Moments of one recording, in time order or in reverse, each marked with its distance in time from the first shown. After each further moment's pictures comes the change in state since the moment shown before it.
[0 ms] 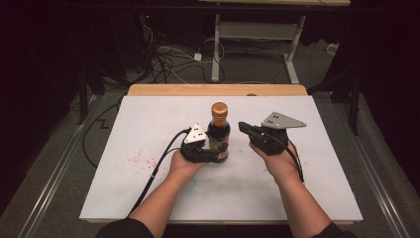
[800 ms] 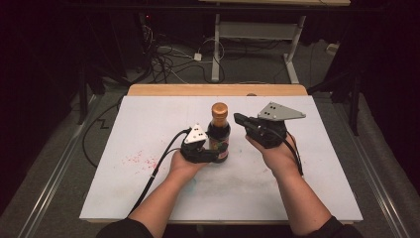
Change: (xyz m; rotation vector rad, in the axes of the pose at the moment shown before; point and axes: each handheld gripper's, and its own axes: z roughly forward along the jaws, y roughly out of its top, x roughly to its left) left arm -0.001 0.000 0.000 0.001 0.005 0.005; right arm 0.011 0.035 -0.004 -0.027 0.018 -0.069
